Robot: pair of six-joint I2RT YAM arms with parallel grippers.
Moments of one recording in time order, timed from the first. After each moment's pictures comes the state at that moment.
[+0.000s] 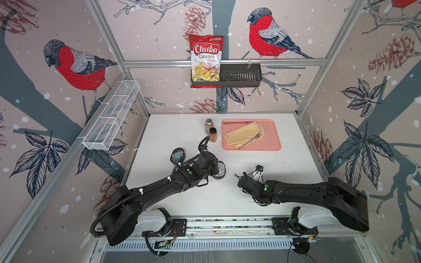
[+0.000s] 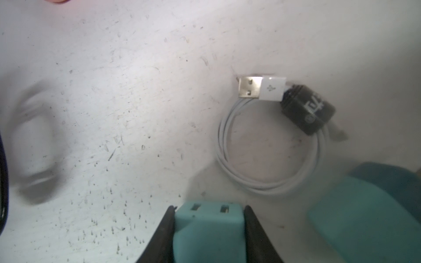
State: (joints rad) left arm -0.82 1.27 0.72 -0.20 -0.15 -0.84; right arm 1.13 1.37 0.53 -0.33 0.46 1.28
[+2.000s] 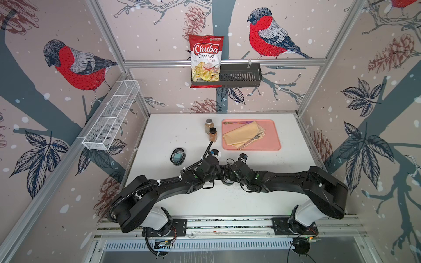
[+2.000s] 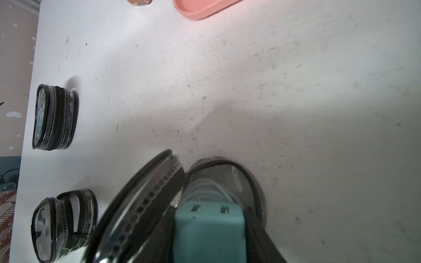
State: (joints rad) left arm -0.85 1.43 0.61 0.21 0.16 -0.84; right arm 1.01 1.59 0.68 0.08 0.23 1.02
